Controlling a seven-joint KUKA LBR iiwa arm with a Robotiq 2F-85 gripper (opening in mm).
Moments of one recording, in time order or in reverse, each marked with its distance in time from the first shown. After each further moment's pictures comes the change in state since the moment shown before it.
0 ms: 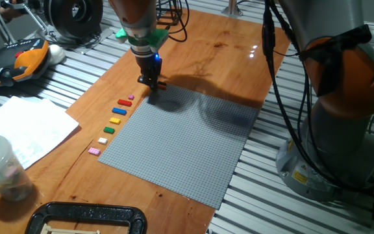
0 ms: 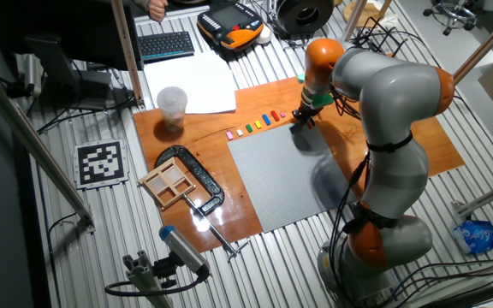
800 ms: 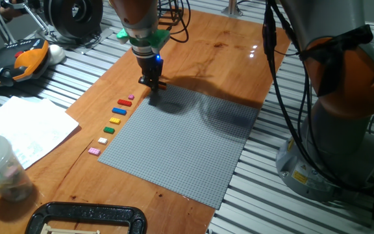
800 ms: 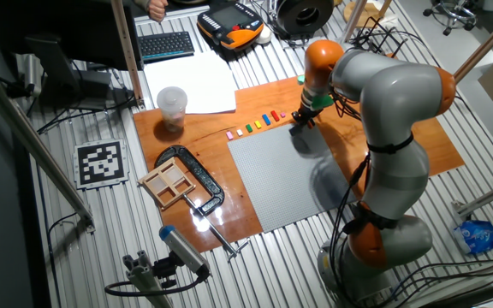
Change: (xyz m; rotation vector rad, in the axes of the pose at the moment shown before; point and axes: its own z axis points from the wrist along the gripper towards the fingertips) arm 0.008 0.002 -0.005 0.012 0.006 0.010
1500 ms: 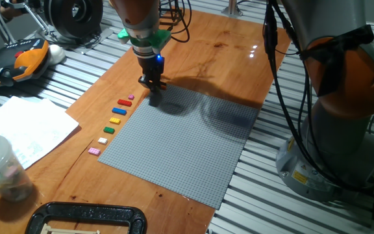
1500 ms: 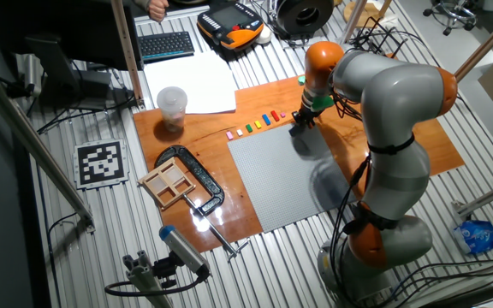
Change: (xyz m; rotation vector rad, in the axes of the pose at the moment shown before) arm 0.002 -0.002 -0.001 0.007 -0.015 0.013
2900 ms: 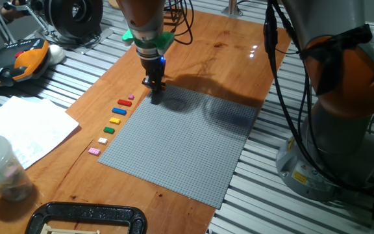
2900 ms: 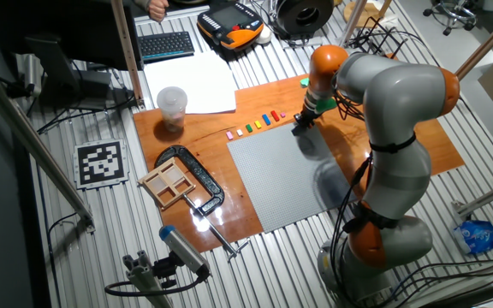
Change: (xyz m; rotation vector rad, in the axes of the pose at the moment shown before) arm -0.001 -0.006 0.018 -0.010 -0.023 -0.053
